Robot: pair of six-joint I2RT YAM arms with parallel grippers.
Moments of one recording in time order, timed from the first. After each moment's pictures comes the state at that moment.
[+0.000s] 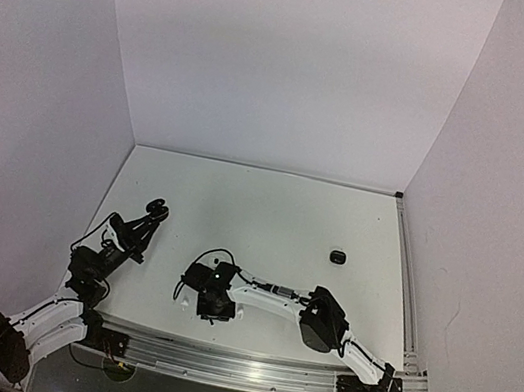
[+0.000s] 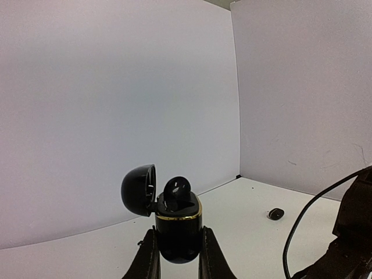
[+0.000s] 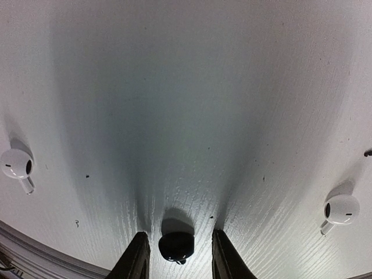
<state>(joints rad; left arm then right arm) -0.41 0.70 0.19 0.85 0.29 -0.05 1.23 2.50 2.19 -1.16 -0.07 1.07</state>
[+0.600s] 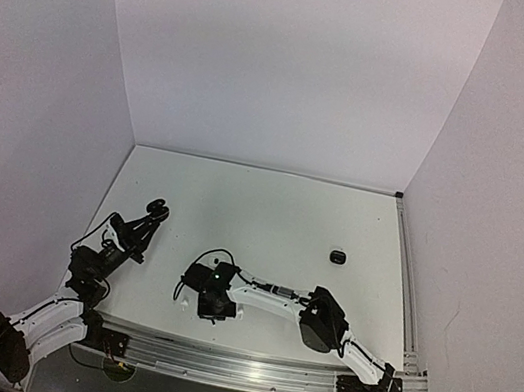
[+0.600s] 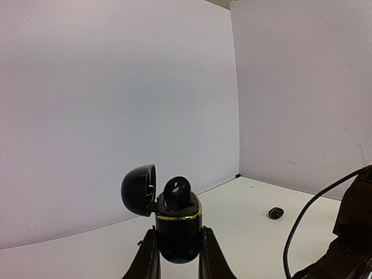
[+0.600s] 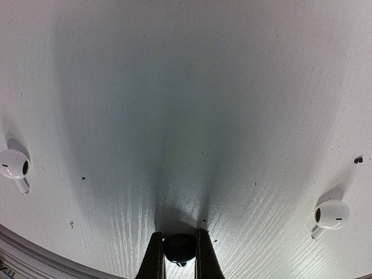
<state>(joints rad) -0.41 0.70 0.19 0.85 0.29 -0.05 1.23 2.51 2.20 -1.17 -0.05 1.04</state>
